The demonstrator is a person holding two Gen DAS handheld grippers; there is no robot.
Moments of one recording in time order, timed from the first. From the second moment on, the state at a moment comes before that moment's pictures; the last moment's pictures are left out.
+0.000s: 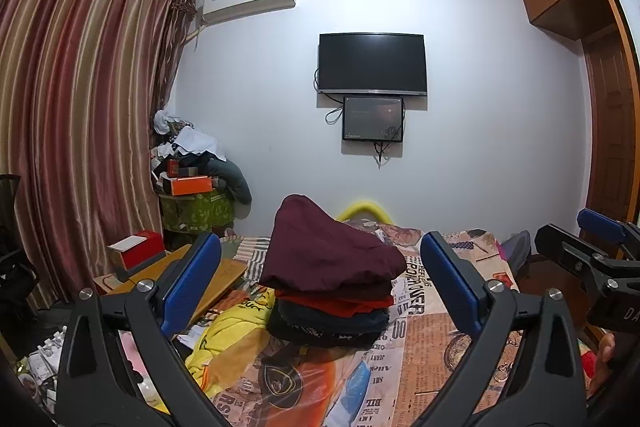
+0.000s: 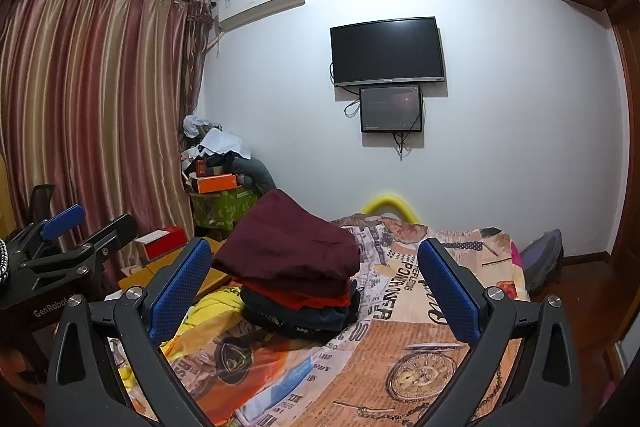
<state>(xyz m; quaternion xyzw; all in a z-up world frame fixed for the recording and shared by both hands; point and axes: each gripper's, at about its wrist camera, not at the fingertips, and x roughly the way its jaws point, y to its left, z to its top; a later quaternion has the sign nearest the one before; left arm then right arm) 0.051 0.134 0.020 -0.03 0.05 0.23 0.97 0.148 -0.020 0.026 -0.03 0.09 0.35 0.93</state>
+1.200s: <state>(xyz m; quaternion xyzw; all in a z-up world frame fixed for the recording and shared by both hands) 0.056 0.136 0.014 -0.05 0.06 0.21 0.97 0.147 -0.024 0.030 -0.03 0.10 0.35 0.93</state>
